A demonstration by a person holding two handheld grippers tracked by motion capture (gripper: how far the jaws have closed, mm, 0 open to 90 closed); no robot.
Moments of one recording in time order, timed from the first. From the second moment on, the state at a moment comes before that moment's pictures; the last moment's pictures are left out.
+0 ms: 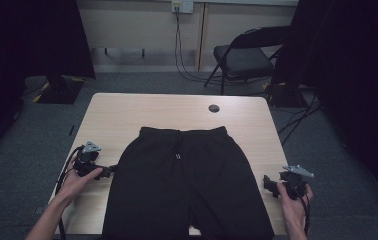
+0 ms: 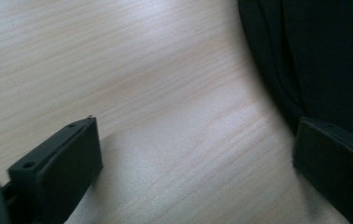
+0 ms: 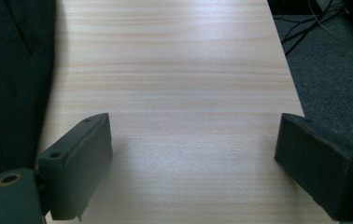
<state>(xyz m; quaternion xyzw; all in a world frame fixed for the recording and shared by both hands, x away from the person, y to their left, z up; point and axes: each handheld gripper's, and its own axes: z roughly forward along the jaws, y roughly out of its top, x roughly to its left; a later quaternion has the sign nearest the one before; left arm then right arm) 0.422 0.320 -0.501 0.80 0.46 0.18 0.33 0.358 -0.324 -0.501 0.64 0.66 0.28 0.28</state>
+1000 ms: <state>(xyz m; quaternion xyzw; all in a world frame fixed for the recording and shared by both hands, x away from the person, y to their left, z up) 0.414 0.310 -0.471 0.81 0.43 0.16 0.38 0.323 -0.248 -0.435 0.53 0.72 0.35 0.27</state>
